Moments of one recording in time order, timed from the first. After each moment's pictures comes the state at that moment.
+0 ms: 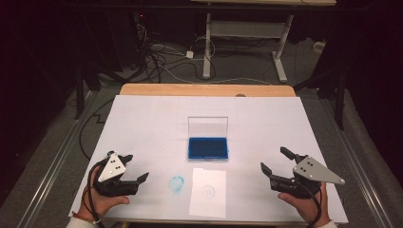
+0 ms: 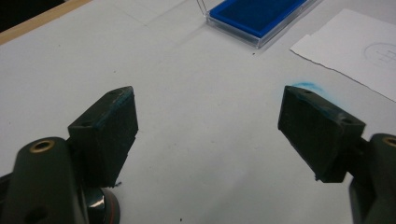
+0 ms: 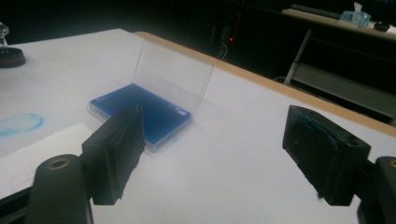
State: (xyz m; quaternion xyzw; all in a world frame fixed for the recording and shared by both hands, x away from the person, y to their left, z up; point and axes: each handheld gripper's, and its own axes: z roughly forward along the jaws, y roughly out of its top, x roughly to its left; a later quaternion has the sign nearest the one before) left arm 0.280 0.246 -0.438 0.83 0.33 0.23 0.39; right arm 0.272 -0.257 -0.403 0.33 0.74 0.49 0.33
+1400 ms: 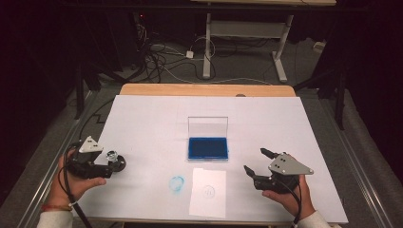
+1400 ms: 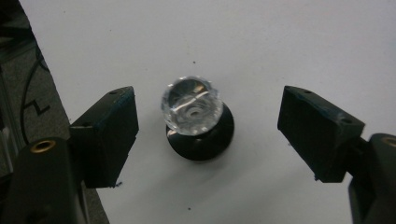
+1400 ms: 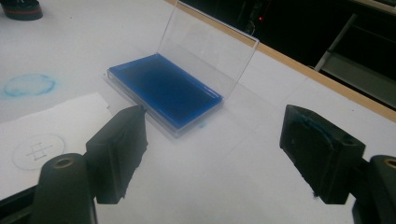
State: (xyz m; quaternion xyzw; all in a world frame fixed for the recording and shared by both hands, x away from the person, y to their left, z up) left arm 0.323 0.314 -0.413 0.84 0.45 0.18 0.26; right arm 0.294 -0.224 -0.423 0.28 0.79 0.45 0.30
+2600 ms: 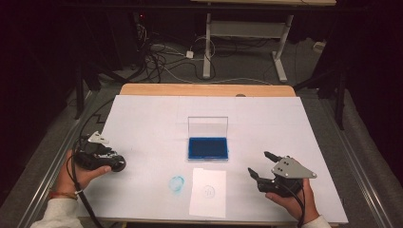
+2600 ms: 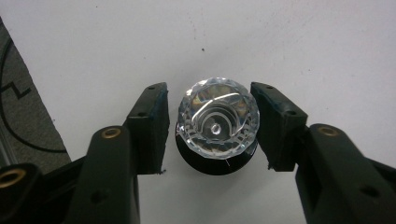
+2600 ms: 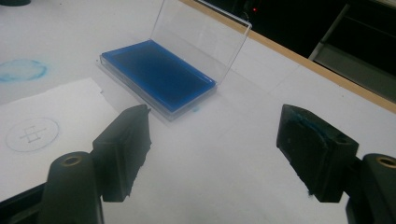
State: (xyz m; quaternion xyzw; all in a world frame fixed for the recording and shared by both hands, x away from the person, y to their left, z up) left arm 0.346 0.316 -0.425 0.85 0.45 0.15 0.24; right arm 0.287 -0.232 -0.427 0.29 0.80 0.43 0.31
